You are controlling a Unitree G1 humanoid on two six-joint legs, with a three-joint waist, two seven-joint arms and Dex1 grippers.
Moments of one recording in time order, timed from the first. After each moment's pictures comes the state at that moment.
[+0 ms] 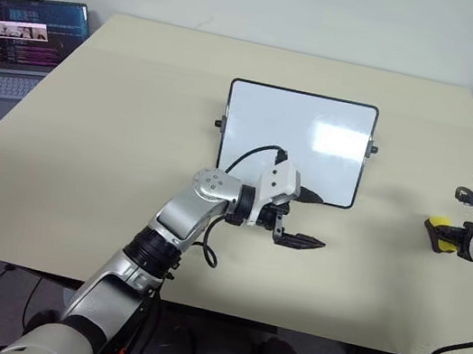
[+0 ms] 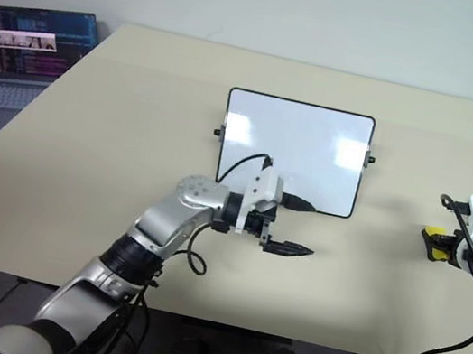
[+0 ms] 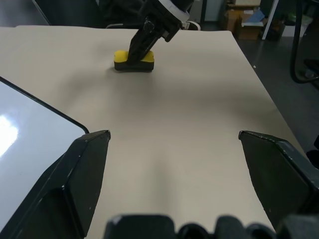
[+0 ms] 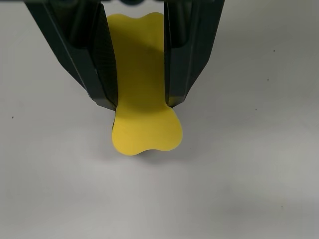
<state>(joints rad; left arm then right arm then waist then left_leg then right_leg) -0.71 0.25 -0.36 0.15 -0.22 0.30 -1.08 -0.58 -0.85 -0.21 0.28 0.19 1.12 0.57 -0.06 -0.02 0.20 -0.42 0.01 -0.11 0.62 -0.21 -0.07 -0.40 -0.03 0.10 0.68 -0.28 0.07</state>
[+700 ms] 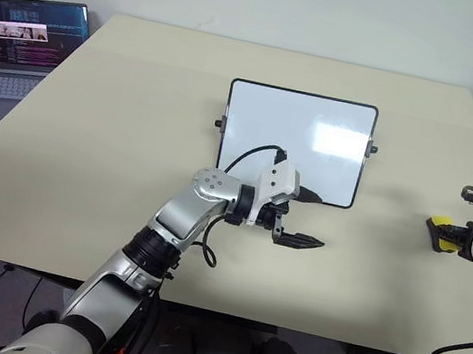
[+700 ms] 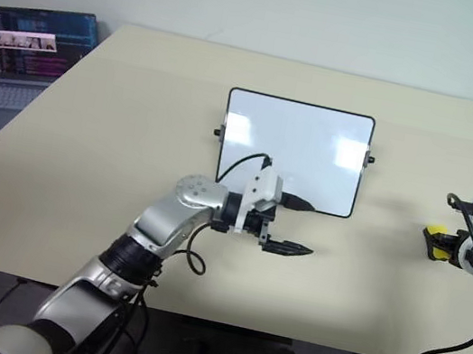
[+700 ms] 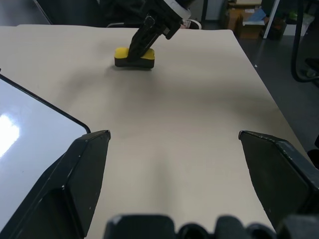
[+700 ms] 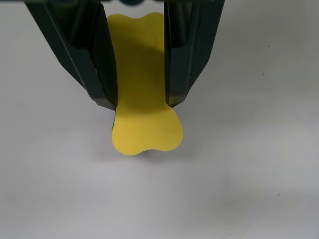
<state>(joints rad) -0.71 0.25 -0.36 0.15 -0.22 0.30 -1.08 -0.57 -0.85 -0.25 0.29 0.24 1.13 0.54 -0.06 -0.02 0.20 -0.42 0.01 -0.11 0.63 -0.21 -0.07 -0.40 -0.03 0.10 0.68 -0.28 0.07</state>
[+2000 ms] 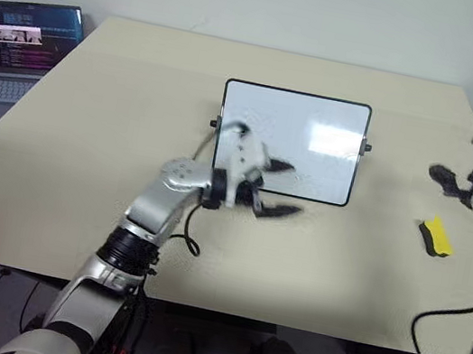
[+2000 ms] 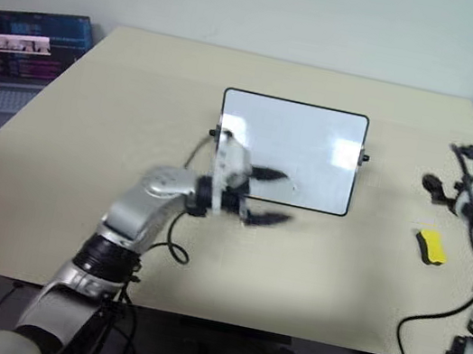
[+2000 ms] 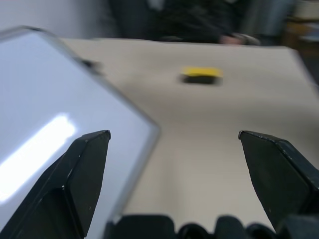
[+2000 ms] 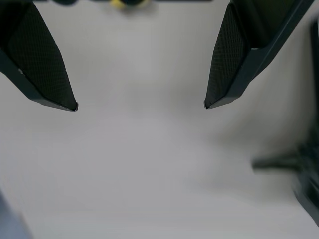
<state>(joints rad) -0.67 0.33 -0.11 0.09 -0.26 0.32 -0.88 -0.73 -0.69 -0.27 0.08 0.26 1.00 0.32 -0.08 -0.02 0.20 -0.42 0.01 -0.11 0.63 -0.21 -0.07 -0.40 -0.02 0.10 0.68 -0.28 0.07</state>
